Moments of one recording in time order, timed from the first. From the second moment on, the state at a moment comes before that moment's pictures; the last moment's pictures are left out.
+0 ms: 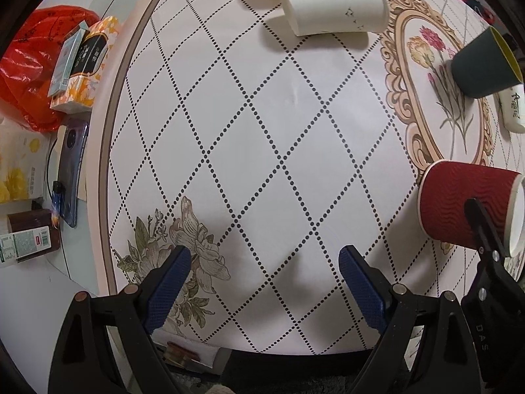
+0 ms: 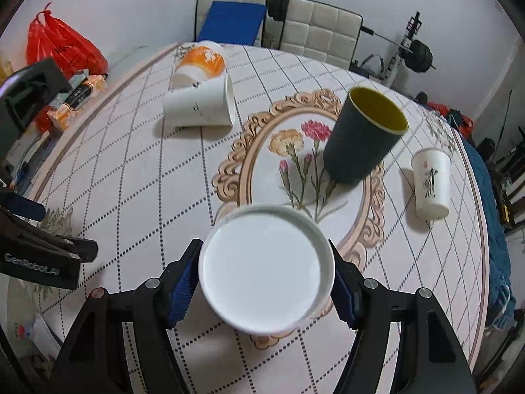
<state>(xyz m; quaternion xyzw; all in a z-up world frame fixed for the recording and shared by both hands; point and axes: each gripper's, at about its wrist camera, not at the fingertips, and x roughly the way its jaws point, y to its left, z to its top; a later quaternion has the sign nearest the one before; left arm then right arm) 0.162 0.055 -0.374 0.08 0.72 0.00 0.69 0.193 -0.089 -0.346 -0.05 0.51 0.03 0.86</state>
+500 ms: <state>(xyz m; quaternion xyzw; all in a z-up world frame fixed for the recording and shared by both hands) 0.136 0.033 -0.288 0.10 0.64 -0.04 0.76 0.158 -0.127 -0.297 0.05 0.56 -0.04 0.83</state>
